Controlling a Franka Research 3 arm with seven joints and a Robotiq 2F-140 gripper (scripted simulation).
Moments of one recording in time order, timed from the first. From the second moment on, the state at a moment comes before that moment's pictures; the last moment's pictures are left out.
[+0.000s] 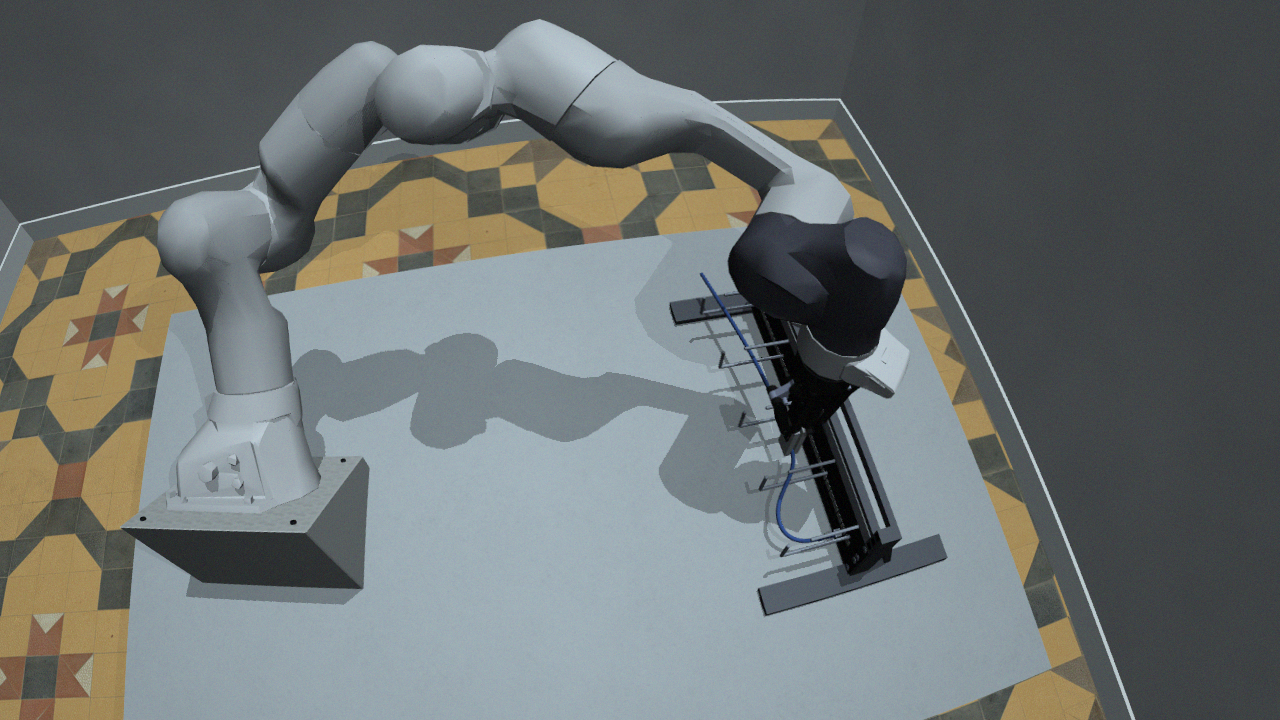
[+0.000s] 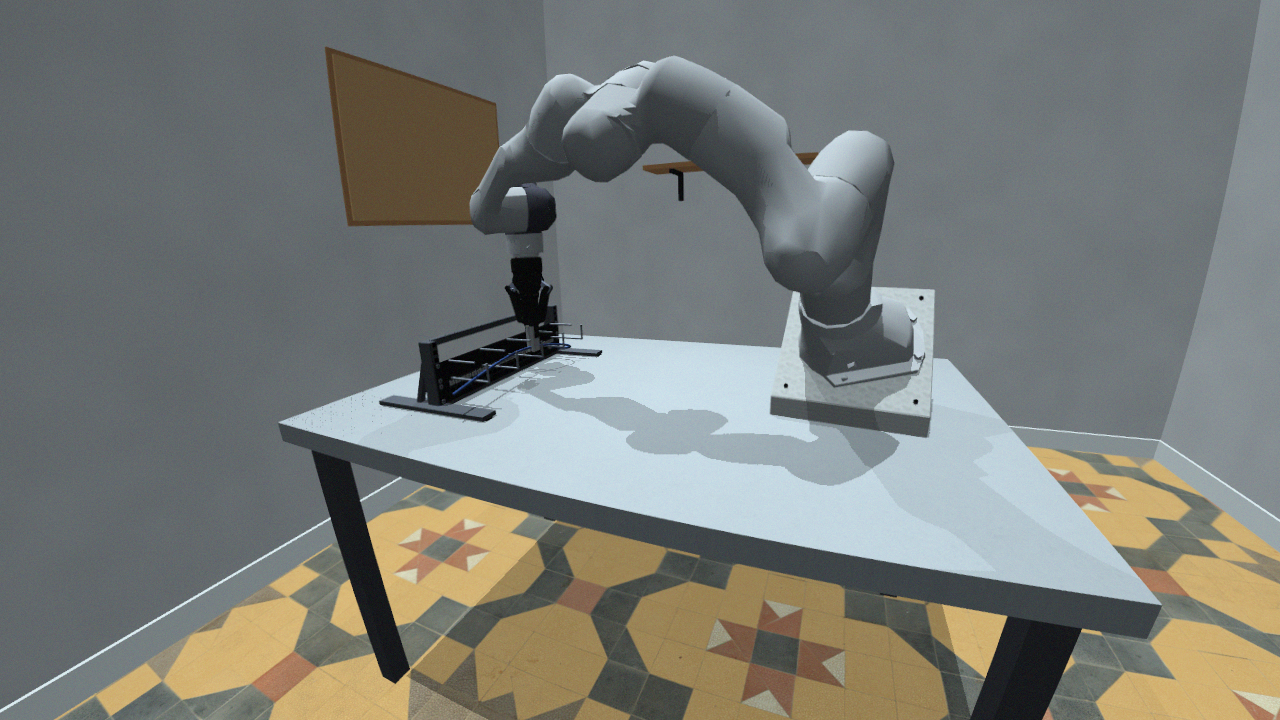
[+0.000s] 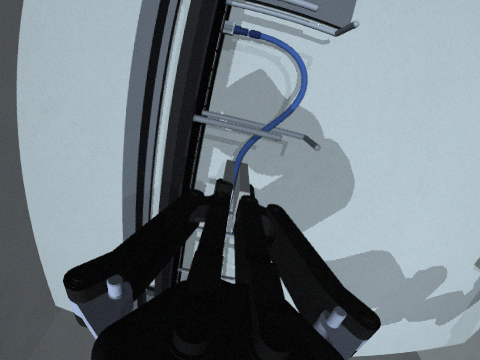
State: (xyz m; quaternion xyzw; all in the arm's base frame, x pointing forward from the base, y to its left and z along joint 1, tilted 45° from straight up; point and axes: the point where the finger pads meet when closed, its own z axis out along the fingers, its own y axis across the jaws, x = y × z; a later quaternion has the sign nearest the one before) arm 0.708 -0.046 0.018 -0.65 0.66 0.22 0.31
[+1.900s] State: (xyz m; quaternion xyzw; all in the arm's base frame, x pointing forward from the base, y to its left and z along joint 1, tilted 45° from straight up) arm 0.709 -0.046 0.018 -0.65 0.66 0.23 0.31
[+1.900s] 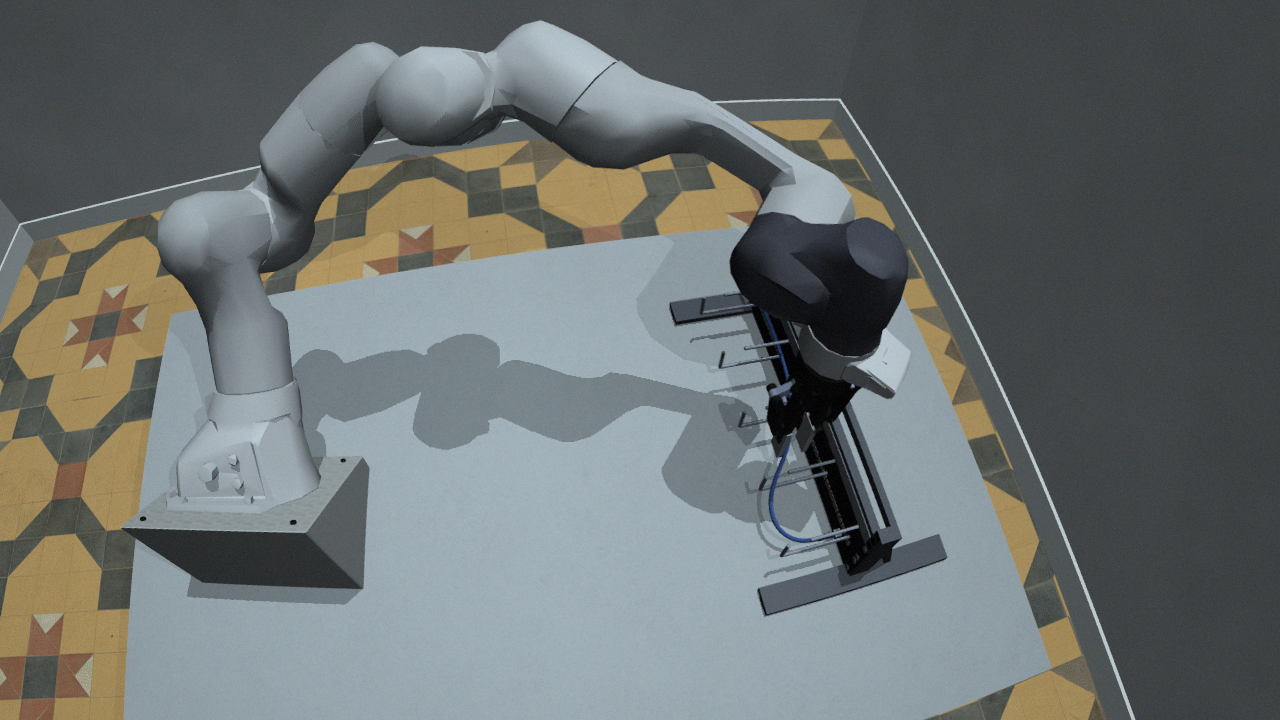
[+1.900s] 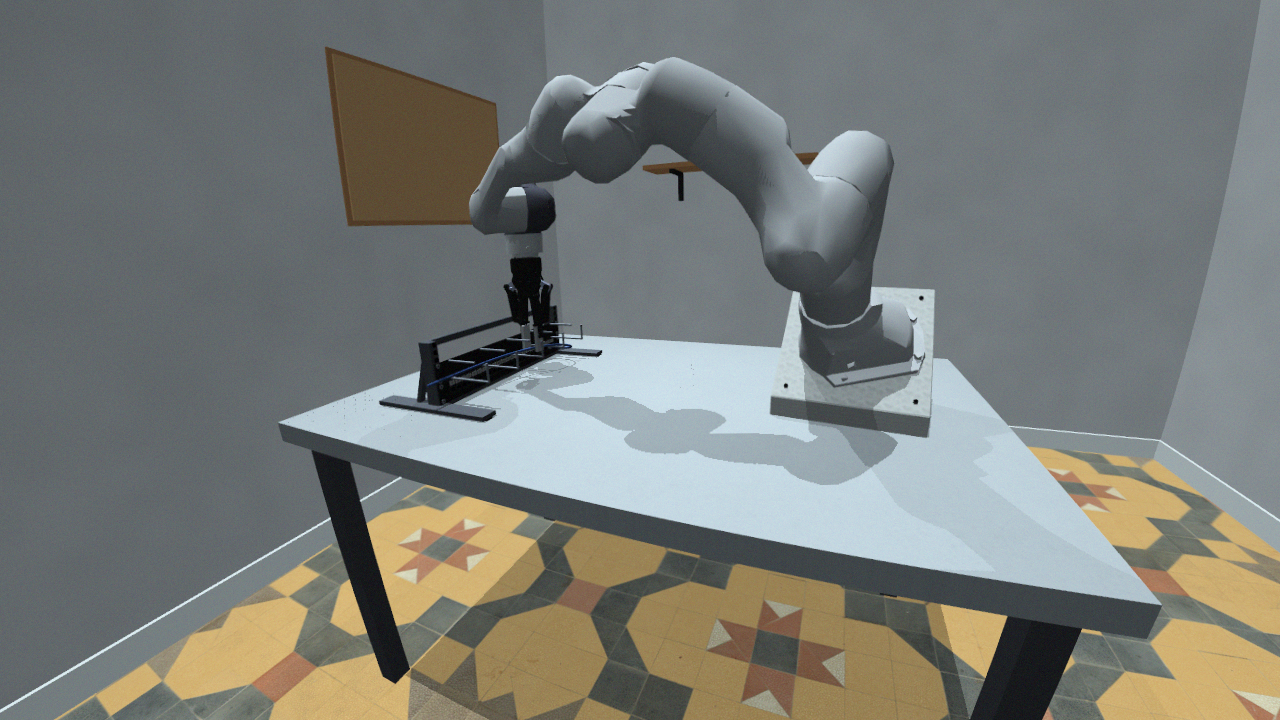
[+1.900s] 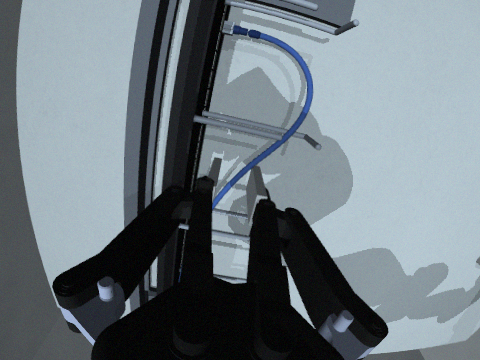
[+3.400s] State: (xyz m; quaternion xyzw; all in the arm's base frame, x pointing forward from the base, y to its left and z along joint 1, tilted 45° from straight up) arm 0.702 -0.108 0.075 -0.65 0.66 0.22 0.31
